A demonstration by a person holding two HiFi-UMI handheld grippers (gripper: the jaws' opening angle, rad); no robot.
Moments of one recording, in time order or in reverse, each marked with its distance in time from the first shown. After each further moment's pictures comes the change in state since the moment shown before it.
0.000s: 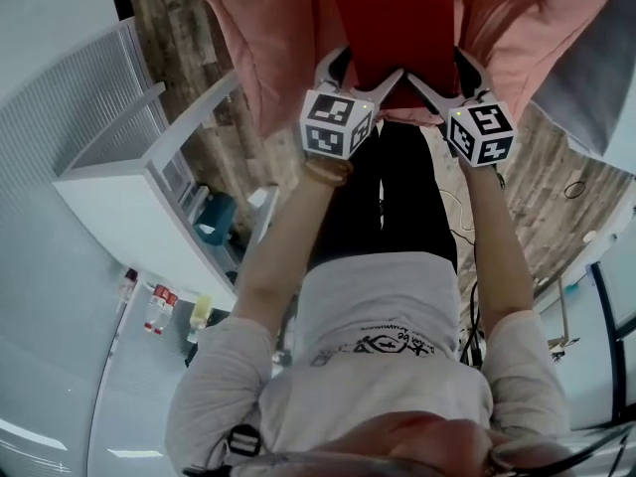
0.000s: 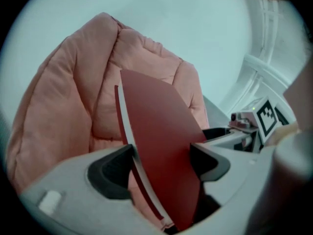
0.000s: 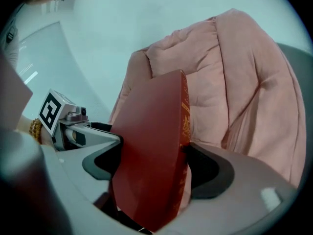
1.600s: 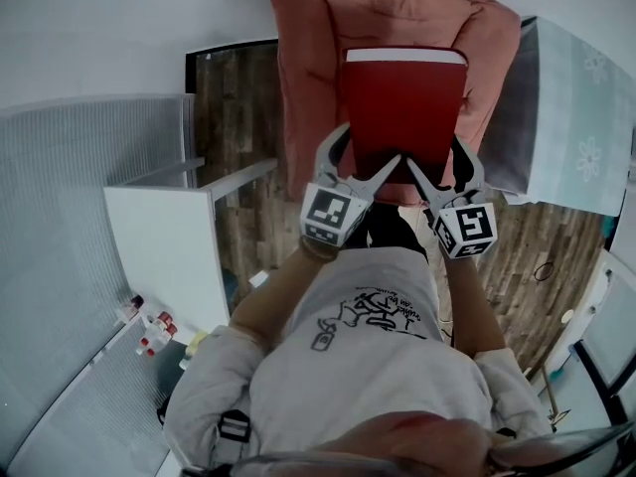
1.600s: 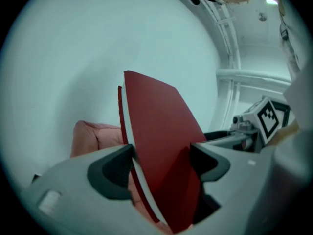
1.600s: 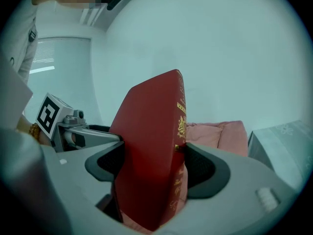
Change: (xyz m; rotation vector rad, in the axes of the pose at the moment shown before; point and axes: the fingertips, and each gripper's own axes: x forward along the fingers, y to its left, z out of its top) left arm -0.251 -0.183 0.265 0.307 -0.382 0.016; right arm -0.265 0.166 0.259 -0.224 -0.401 -0.084
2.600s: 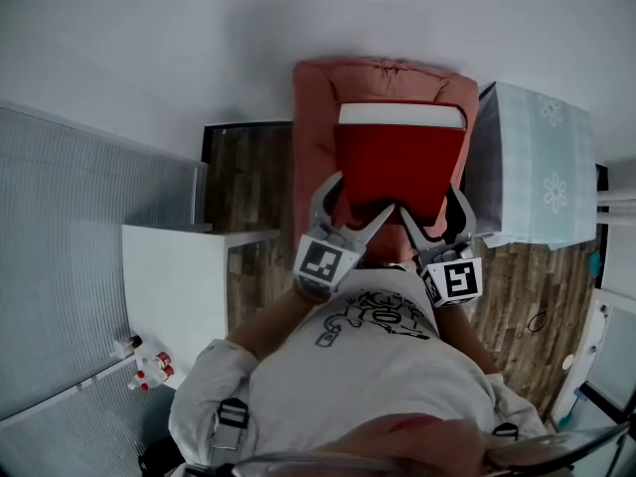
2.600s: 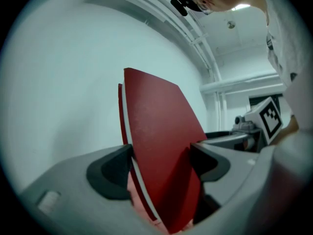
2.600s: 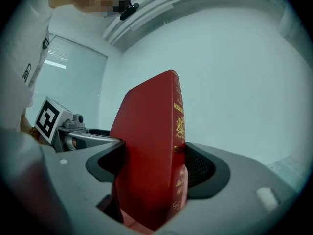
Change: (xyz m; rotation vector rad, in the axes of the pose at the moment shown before) left arm -0.116 -0.082 0.156 0.186 -0.283 -0.038; right arm -0.126 0.085 0.148 -0.168 -0.302 -0.075
